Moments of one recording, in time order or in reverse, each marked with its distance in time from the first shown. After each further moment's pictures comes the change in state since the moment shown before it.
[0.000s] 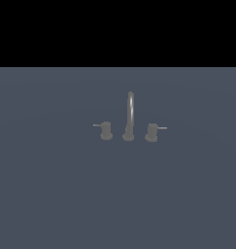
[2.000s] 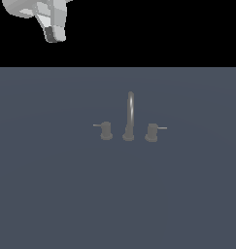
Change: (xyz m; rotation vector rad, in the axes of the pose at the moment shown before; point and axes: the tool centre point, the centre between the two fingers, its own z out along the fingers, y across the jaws) arm 0.097 -0.101 0.148 0.017 -0.017 0.582
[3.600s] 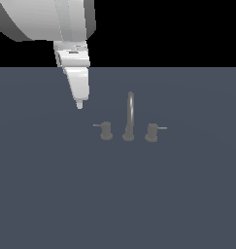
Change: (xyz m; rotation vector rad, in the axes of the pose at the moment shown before) arm 0.115 -0.107 0.160 0.016 -0.014 0.631
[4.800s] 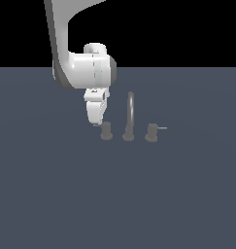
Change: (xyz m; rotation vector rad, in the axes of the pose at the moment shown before) arm 0.084 -0.082 0.111 0.006 -0.002 0.455
